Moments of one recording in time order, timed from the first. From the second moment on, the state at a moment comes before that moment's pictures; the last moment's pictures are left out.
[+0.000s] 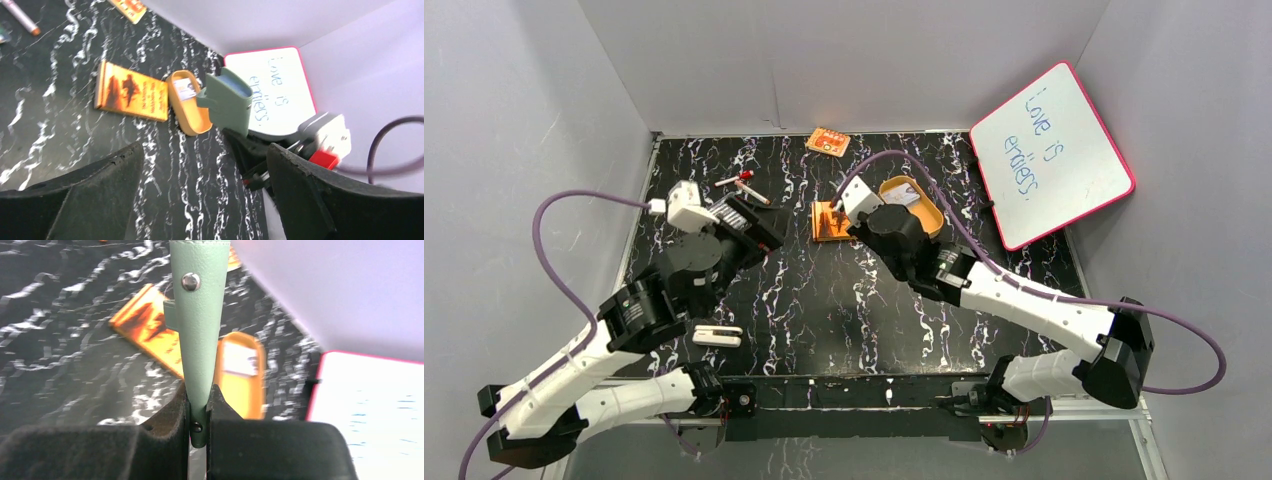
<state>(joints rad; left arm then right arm) -1.02 0.76 1.11 -0.64 -0.74 -1.02 1.03 1.29 1.12 -0.24 0.50 -0.21</state>
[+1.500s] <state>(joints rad) -1.01 1.09 1.28 -0.31 -0.42 -1.08 1.12 1.10 0.76 0.82 0.57 -1.65</state>
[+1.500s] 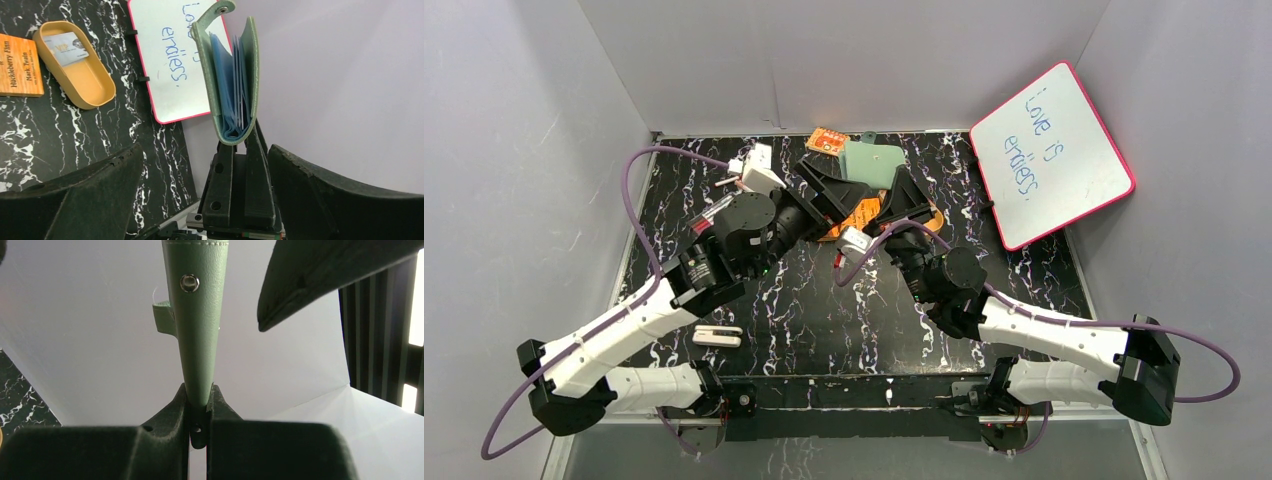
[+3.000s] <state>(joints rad) -1.00 1.09 1.22 -0.16 -0.49 -0.87 1.26 0.98 1.03 0.13 0.59 -1.04</state>
